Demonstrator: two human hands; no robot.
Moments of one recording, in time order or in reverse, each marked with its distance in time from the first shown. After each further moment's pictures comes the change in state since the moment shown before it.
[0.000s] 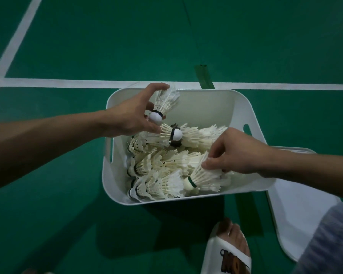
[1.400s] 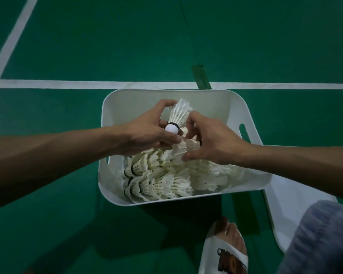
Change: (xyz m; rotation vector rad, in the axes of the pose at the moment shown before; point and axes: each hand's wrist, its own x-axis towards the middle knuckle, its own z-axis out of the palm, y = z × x) left_hand -0.009 0.017 0.039 -0.468 -0.136 -0.118; right_hand 0.029 -0.010 0.009 -0.071 0.134 -0.233
